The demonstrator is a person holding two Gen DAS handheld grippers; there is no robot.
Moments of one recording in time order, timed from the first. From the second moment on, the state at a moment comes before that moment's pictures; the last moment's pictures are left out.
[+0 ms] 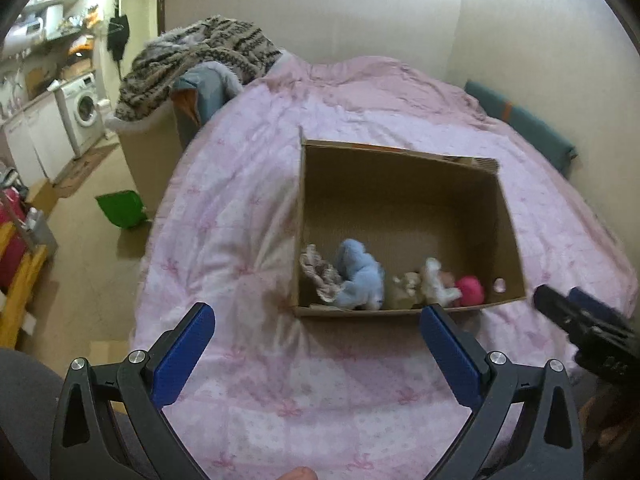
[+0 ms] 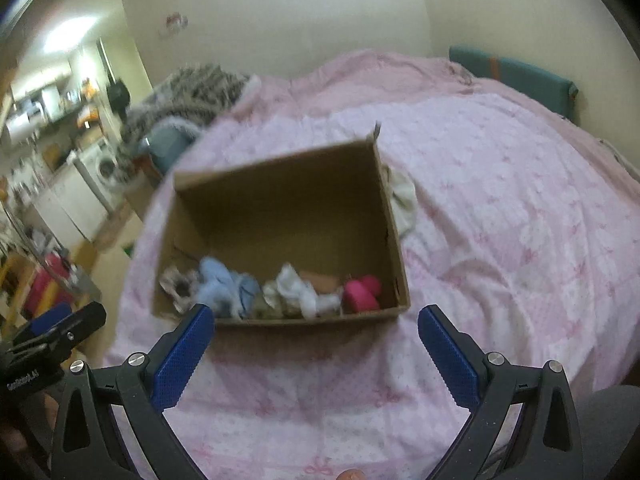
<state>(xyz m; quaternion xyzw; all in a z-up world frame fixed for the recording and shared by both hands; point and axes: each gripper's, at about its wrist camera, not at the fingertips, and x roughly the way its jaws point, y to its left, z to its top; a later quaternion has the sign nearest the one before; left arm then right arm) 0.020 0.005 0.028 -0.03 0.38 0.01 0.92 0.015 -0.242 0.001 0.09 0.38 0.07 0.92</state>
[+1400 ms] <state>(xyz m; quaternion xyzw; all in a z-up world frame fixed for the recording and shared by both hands) 0.016 0.003 0.031 -0.03 0.37 -0.01 0.93 0.010 -0.232 0.004 0.05 0.37 0.05 0.93</state>
